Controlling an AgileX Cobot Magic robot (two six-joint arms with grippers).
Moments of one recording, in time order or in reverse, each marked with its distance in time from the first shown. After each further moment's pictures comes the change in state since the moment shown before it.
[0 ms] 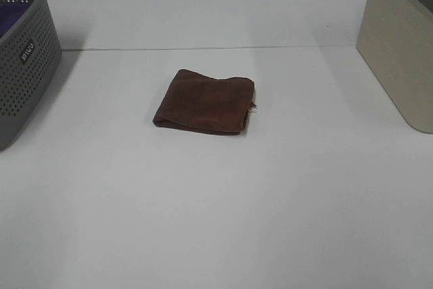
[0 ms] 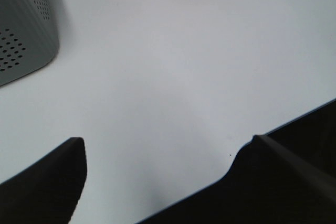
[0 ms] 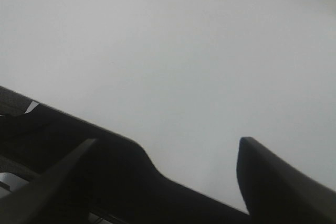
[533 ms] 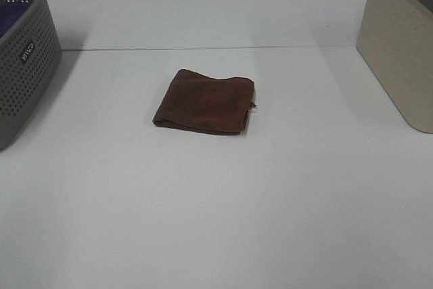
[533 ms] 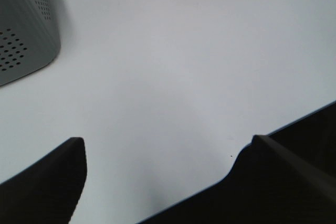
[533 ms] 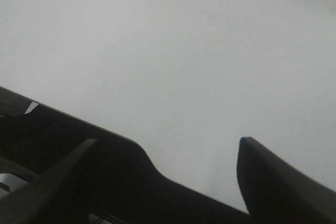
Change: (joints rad) left arm 0.012 0.000 0.000 -0.001 -0.001 0.001; right arm -0.002 0.000 0.000 0.000 0.000 0.000
